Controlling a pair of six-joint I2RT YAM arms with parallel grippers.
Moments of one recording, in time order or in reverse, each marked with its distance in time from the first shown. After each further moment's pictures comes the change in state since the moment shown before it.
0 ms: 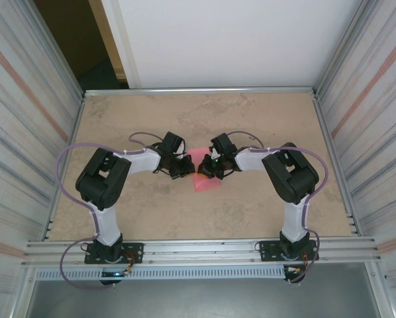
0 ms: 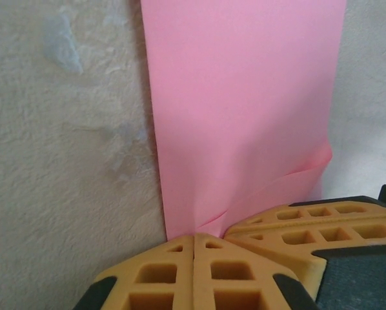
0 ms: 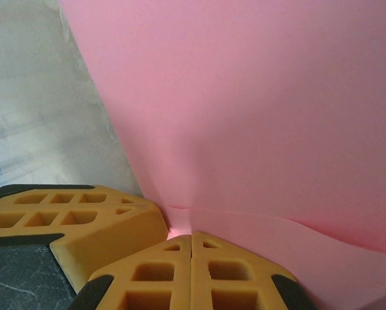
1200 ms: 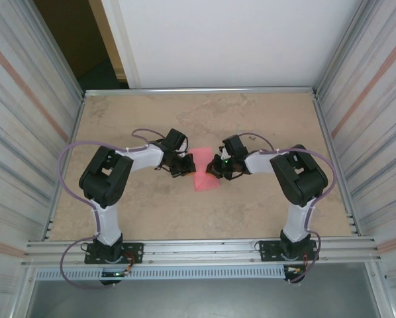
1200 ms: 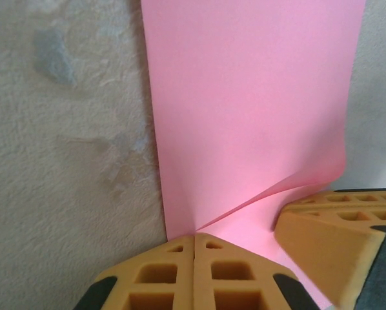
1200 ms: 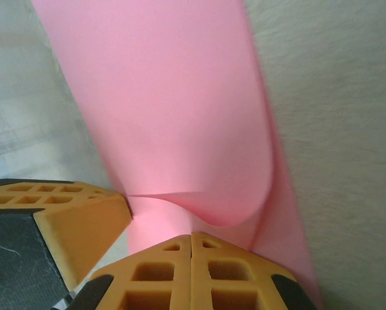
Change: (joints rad) left arm -0.005 0.040 0.086 -0.117 -0.028 0.026; right arm -0.090 -0.074 -0.139 0.092 -0.004 -0.029
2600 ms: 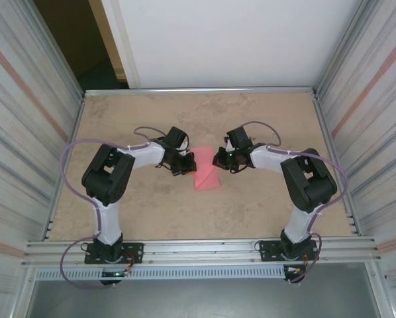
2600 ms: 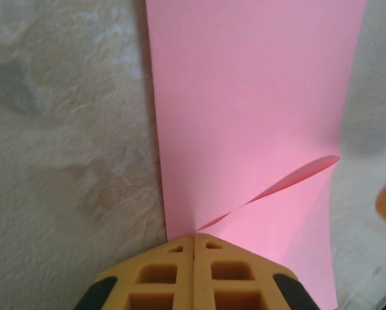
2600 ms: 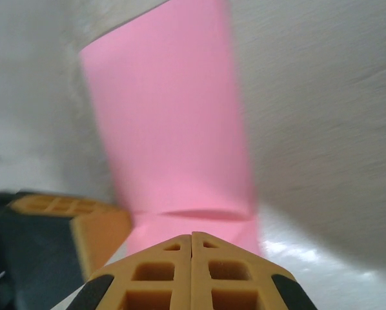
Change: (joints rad) left arm 0.006 0.037 0.055 -0.034 0.032 0.057; right arm -0.006 -0.090 0.079 -0.167 0.139 -0.158
